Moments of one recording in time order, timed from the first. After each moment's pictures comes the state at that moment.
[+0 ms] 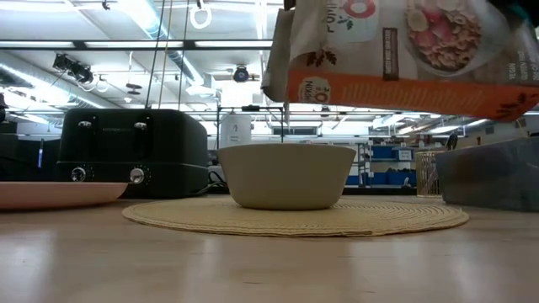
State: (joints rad) left arm 0.26 1.38 2.03 -0.81 -0.06 -0.14; right arm -0.60 0.27 0.67 -0.83 -0.75 0.09
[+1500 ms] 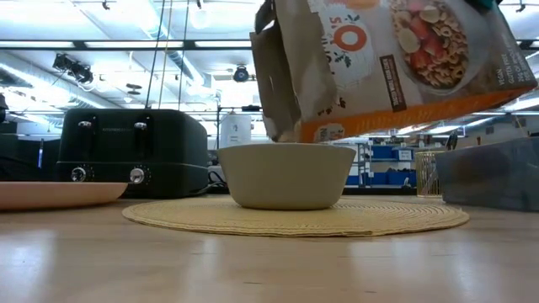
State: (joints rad) left arm 0.26 1.43 2.03 -1.28 0.02 -0.17; right arm -0.28 0.71 1.02 -1.03 -0.41 -0.06
